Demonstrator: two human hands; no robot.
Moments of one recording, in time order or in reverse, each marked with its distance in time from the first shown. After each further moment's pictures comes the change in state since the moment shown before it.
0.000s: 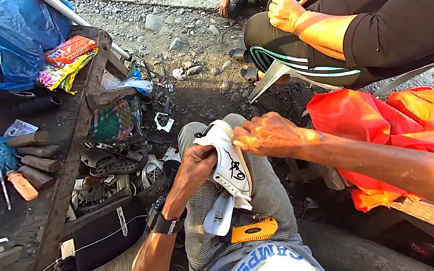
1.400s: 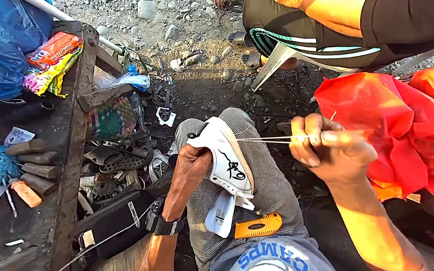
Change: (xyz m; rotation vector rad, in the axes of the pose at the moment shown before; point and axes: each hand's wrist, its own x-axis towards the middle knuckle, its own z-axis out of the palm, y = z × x) left_hand 0.001 -0.005 -0.001 0.014 0.077 0.056; right_hand -0.079 -0.029 0.001 1.896 0.848 0.344
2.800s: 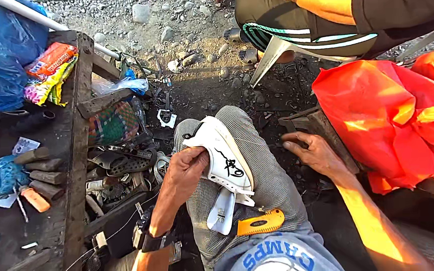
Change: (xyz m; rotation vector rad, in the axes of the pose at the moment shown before) left_hand -0.009 0.019 -0.016 0.275 -0.138 -0.023; right_hand -0.057 0.027 -0.067 -1.211 0.204 0.474
